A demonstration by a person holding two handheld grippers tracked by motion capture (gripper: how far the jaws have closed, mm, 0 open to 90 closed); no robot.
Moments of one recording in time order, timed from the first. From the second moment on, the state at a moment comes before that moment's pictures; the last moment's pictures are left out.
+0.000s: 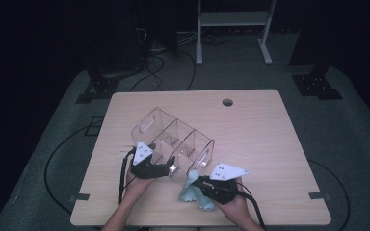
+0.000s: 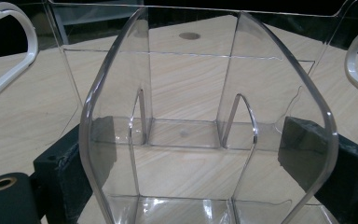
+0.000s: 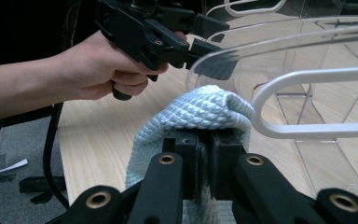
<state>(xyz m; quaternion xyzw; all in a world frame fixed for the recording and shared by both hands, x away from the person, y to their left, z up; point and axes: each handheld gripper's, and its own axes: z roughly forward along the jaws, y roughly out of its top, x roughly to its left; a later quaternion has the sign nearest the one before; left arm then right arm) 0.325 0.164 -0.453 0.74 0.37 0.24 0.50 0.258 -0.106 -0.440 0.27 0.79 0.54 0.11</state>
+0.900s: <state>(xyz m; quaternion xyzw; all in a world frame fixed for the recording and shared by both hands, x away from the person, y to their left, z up) 0.326 0.168 -0.453 0.74 0.37 0.24 0.51 0.287 -0.118 -0.472 0.32 0.80 0.50 0.11</state>
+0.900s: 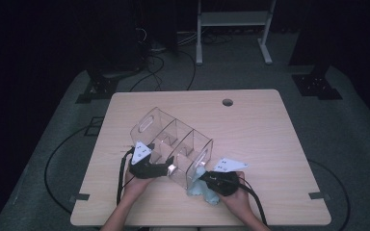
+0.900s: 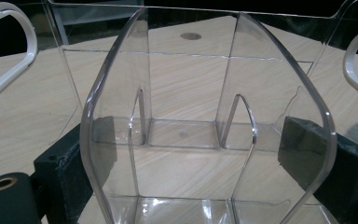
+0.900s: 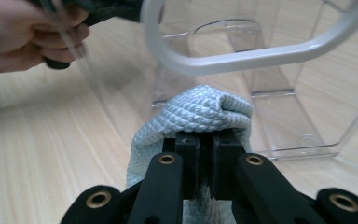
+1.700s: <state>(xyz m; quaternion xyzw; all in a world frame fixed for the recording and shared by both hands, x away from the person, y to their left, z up) 0.328 0.173 -0.452 0.73 0.38 0.24 0.51 0.274 -0.092 -0.489 0.27 0.83 0.48 0.08</state>
